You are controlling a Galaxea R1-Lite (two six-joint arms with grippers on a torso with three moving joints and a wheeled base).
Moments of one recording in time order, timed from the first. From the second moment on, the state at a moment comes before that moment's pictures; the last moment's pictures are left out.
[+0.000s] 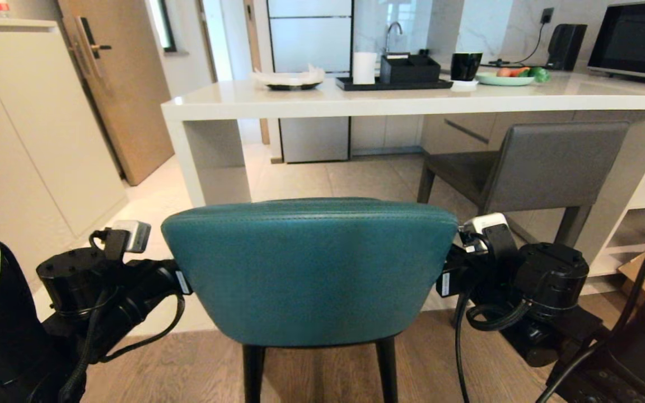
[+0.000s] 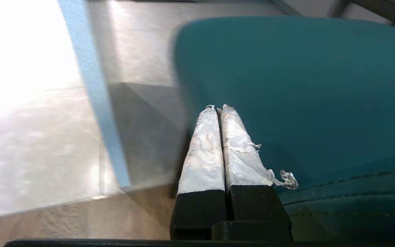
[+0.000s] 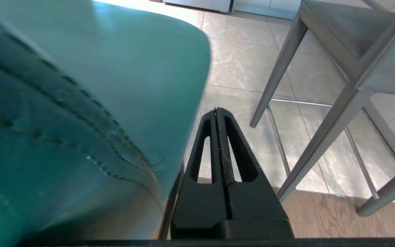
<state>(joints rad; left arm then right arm) -0.23 2.03 -0.34 -1.53 -0.12 -0.09 0.60 1.95 -0.47 -1.42 -0.28 -0.13</state>
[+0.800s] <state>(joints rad) -0.28 2.06 -0.37 -1.52 -0.07 -0.10 0.53 2.04 -0.69 -1.34 -0.28 -0.14</state>
